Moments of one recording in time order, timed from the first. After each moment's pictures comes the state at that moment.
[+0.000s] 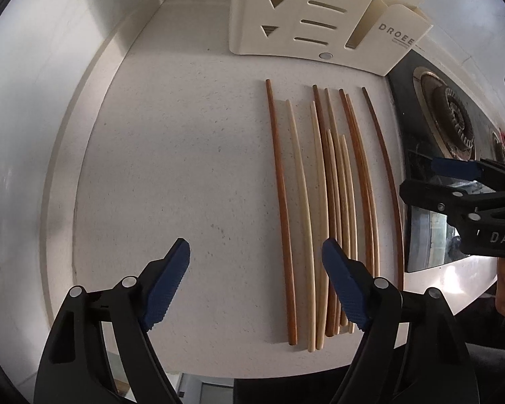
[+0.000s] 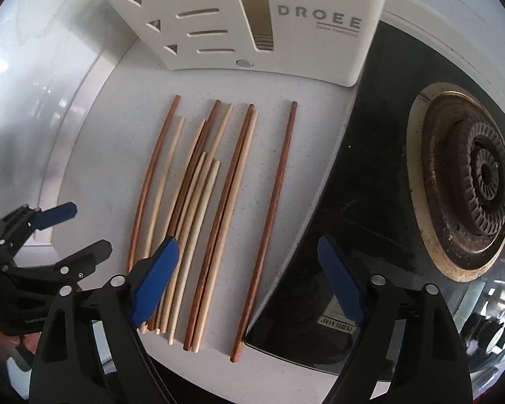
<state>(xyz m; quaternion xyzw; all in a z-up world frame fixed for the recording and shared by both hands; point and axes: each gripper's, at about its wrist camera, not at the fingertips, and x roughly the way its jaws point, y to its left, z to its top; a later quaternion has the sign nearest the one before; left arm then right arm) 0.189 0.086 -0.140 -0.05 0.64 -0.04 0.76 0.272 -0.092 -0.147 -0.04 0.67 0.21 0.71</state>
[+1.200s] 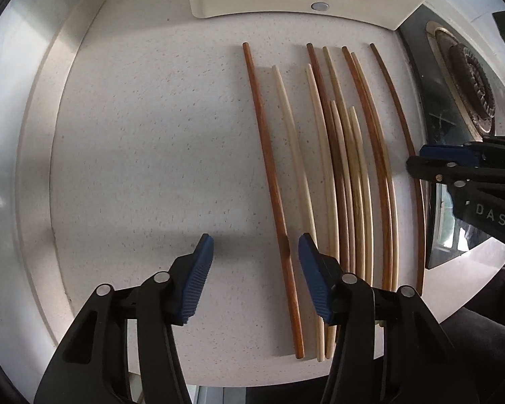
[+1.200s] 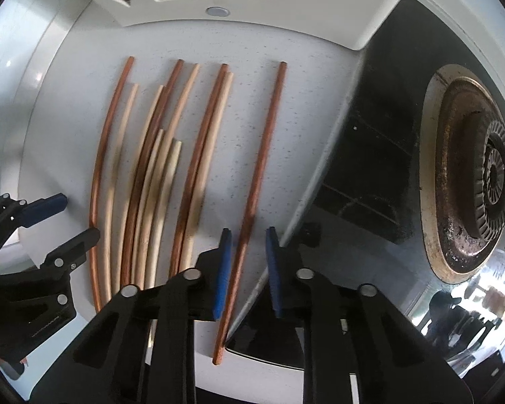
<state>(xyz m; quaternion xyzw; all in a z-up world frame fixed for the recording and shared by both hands) 0.231 0.066 -0.180 0.01 0.71 -0.06 0.70 0.294 -0.076 -0.197 -0.09 0.74 0.15 0.65</state>
